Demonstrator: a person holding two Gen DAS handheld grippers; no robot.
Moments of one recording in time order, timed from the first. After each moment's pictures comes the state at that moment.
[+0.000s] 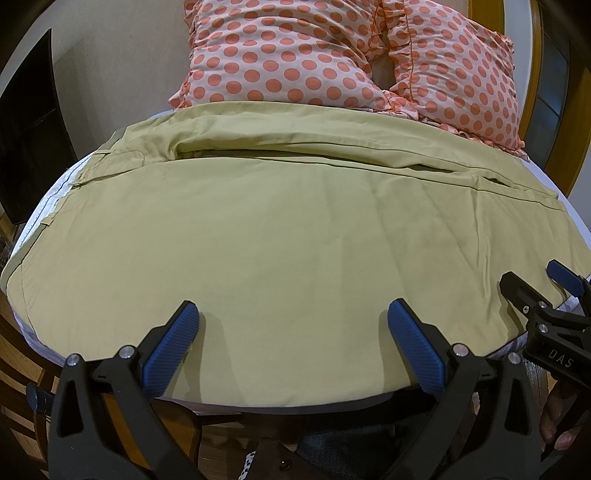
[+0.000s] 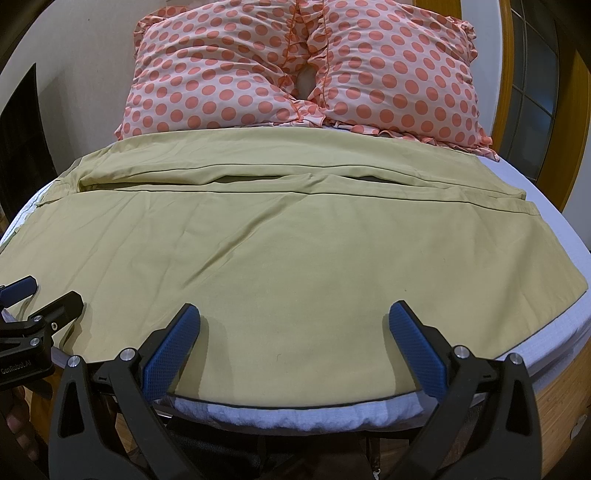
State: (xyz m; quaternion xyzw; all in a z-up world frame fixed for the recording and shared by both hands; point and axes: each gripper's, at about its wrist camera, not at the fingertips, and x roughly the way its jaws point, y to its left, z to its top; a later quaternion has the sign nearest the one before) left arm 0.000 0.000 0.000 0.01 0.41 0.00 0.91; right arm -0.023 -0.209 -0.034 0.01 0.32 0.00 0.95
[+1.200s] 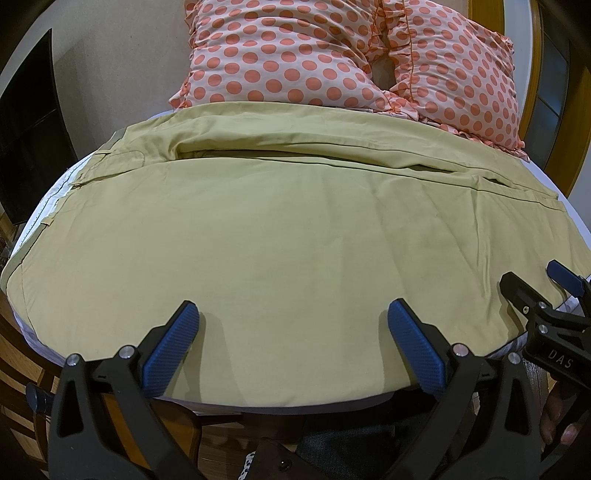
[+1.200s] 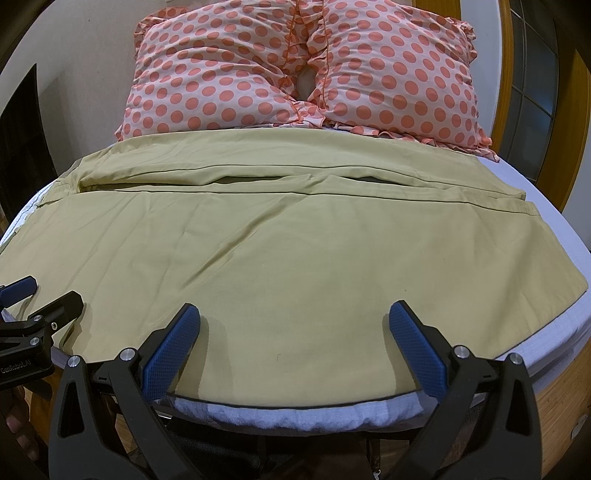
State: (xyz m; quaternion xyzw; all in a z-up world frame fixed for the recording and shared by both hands) left arm 0.000 0.000 0.000 0.01 0.40 0.00 0.91; right arm -0.024 -0.207 -0.034 0.01 0.32 0.00 0.95
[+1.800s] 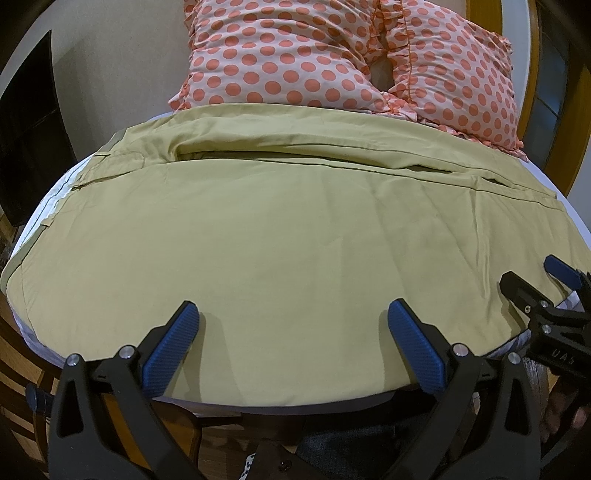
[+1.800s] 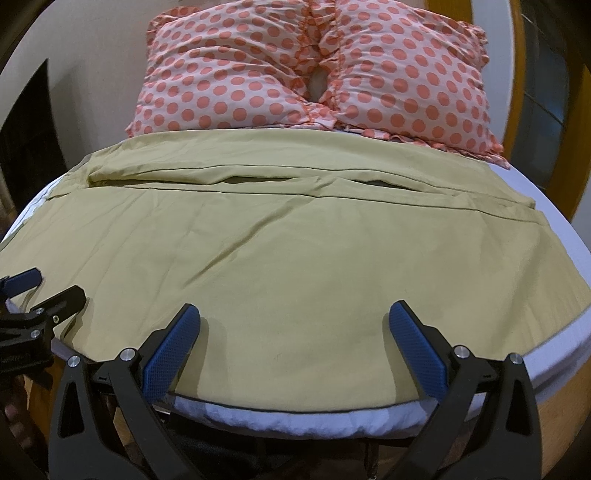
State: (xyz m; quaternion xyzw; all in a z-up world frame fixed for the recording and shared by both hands) left arm -0.001 0.002 0.005 0.01 0.40 -0.01 0.92; right arm -0.022 -0.210 -0.033 0.00 0.32 0.03 0.95
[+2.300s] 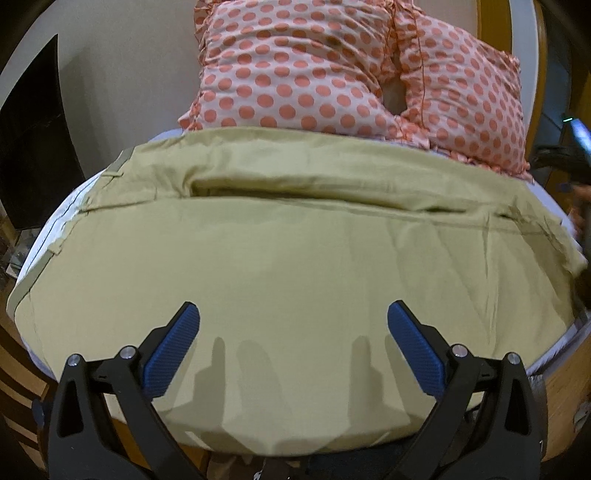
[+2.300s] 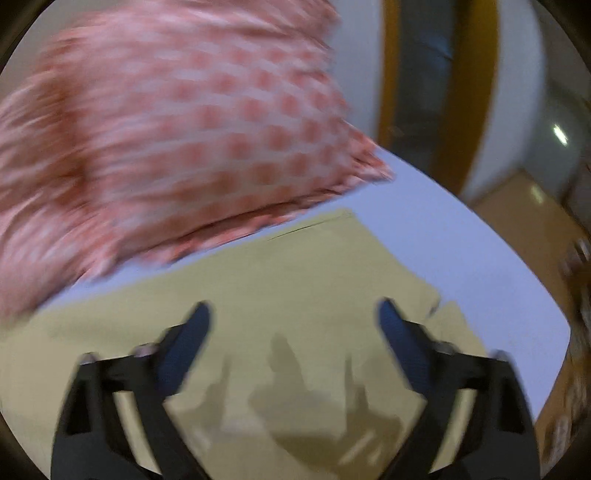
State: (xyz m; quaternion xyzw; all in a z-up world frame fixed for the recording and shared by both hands) left arm 0.024 0.018 0.031 0.00 0.38 0.00 0.93; right arm 0.196 -0.431 0.056 0.15 0.36 -0.24 0.89
